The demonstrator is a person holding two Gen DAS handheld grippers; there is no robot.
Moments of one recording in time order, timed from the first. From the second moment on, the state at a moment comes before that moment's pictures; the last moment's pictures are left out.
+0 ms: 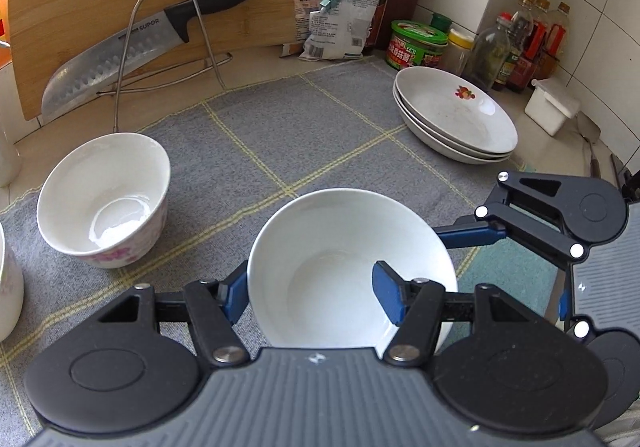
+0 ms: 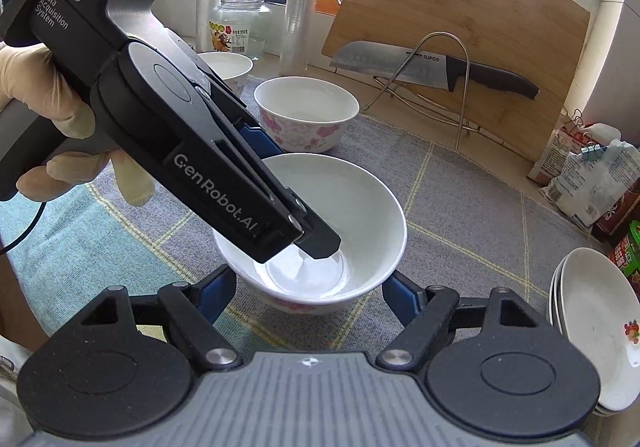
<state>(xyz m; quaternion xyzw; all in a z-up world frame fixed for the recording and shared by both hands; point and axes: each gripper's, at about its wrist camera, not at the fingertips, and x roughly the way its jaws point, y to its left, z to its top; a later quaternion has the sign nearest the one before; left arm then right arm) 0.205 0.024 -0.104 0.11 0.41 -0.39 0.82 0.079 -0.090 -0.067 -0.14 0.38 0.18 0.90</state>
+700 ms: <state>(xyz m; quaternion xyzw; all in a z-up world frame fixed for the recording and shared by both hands) 0.207 0.030 -0.106 0.09 0.40 -0.38 0.83 0.082 -0.094 -0.072 -0.11 0.38 0.18 0.90</state>
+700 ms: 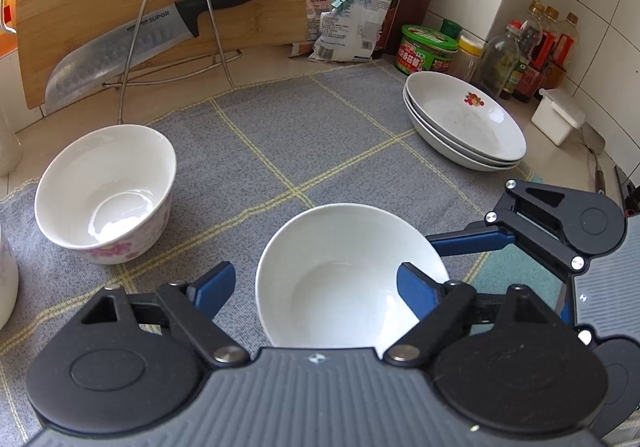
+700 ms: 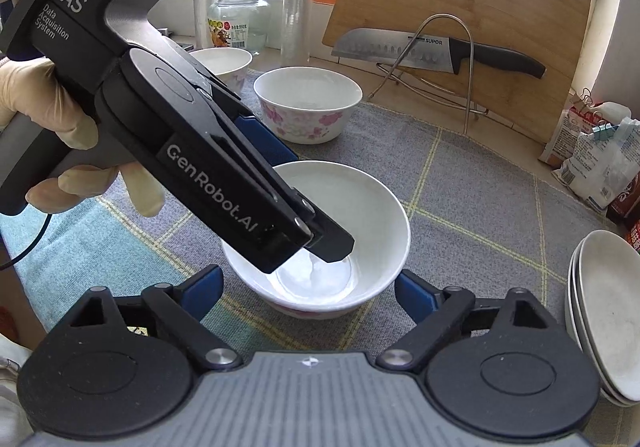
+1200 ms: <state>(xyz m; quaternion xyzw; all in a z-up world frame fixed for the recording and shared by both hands) 0.191 0.060 -0.086 0.08 0.34 -0.34 0.87 0.078 -0.083 -0.055 -0.14 0.36 0.18 0.91</state>
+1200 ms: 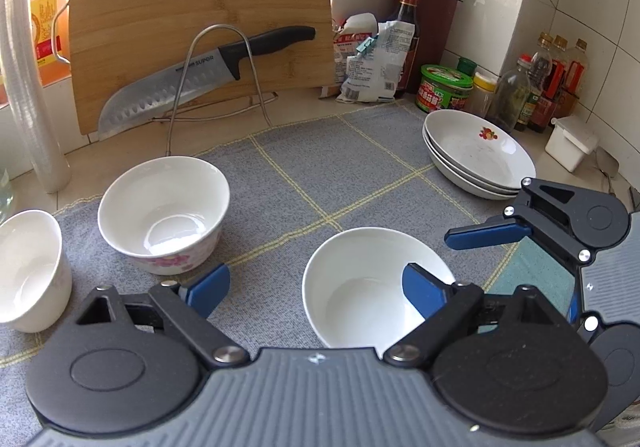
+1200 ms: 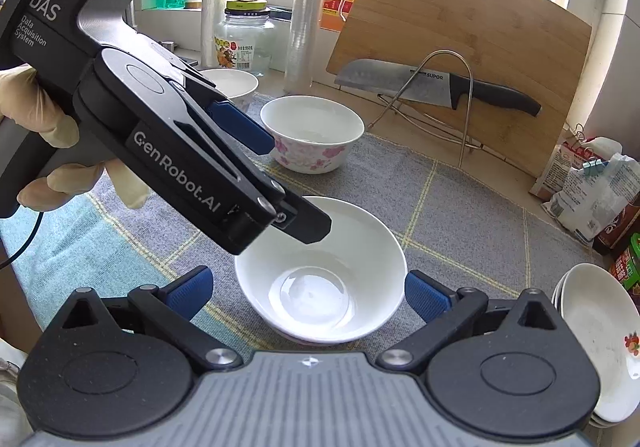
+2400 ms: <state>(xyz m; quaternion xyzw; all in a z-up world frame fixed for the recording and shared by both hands) 0.241 0.096 -0.122 0.11 0.29 -0.18 0.93 0.207 -0.092 -0.027 -0.06 0.41 0.23 0.88</state>
